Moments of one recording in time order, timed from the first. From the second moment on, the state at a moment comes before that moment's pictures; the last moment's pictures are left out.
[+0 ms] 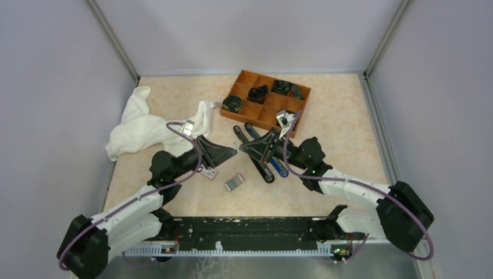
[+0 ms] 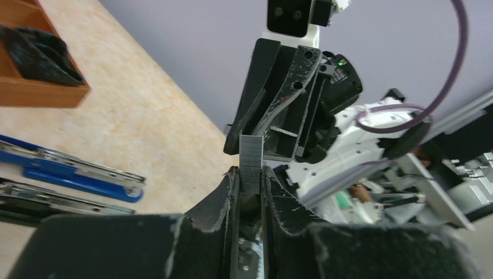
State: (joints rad) left arm -0.59 0.94 0.29 0.97 0.52 -1.03; right arm 0.77 1.18 0.49 0.94 -0.41 0.76
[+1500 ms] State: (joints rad) left arm -0.61 0.99 0.94 -0.38 0.79 0.00; right arm 0.74 1.28 1.15 -0.35 -0.84 -0.11
